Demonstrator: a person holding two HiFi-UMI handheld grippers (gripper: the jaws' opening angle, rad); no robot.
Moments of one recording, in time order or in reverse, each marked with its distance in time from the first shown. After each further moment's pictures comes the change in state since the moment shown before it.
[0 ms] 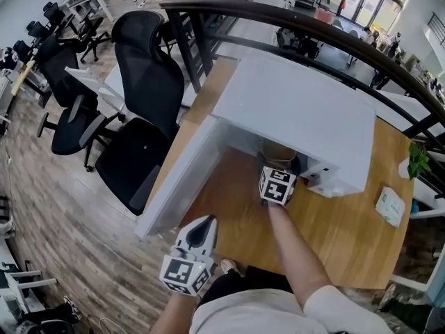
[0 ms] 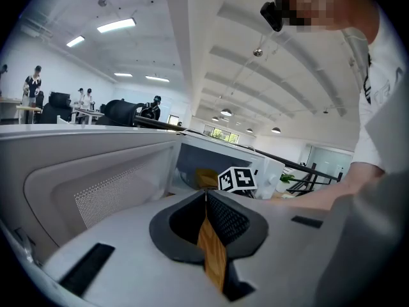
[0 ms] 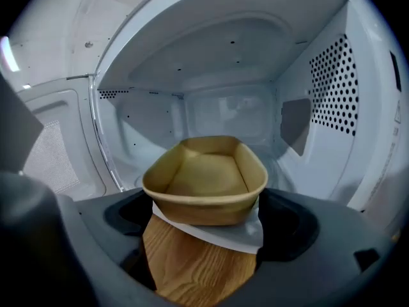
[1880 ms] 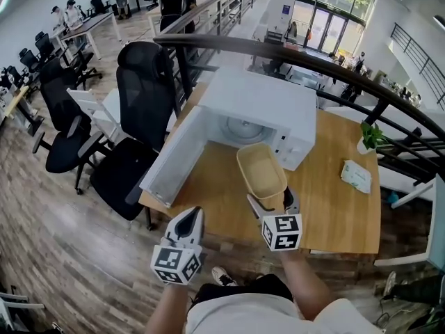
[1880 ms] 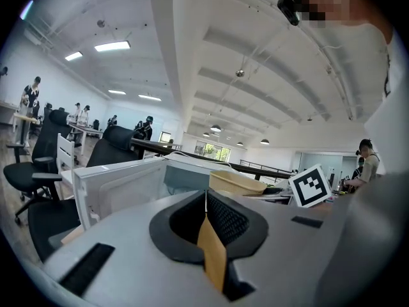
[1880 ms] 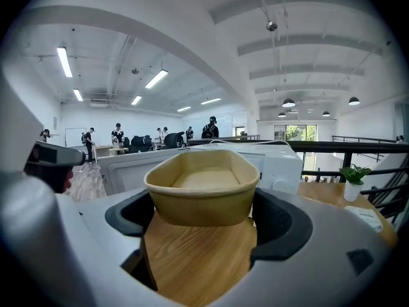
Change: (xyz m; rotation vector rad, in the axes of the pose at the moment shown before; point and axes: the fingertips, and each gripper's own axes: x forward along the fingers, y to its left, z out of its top) left arm -0.138 -0.075 0.008 0.059 -0.153 -0.054; right arm -0.340 0.019 0.007 -0.155 -0.229 0.217
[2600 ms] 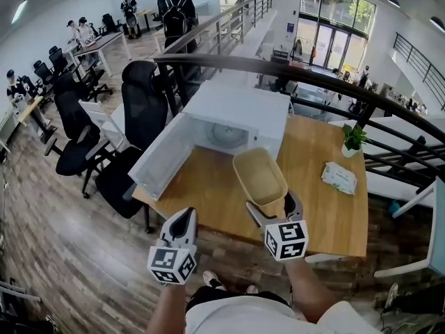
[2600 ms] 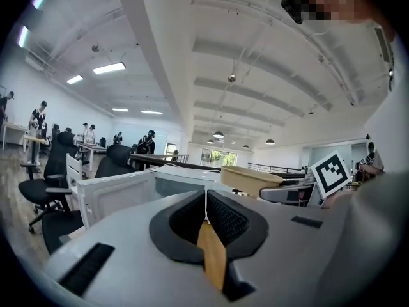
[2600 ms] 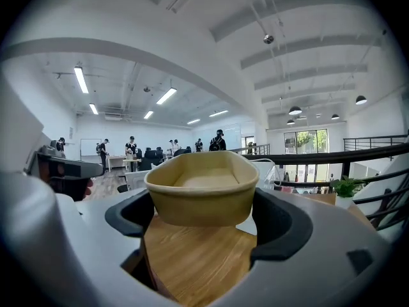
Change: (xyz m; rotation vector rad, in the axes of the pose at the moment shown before) left arm -0.035 -0.130 0.012 0.080 -0.072 0.091; right arm -0.145 -0.064 0.032 -0.007 -0.110 0.102
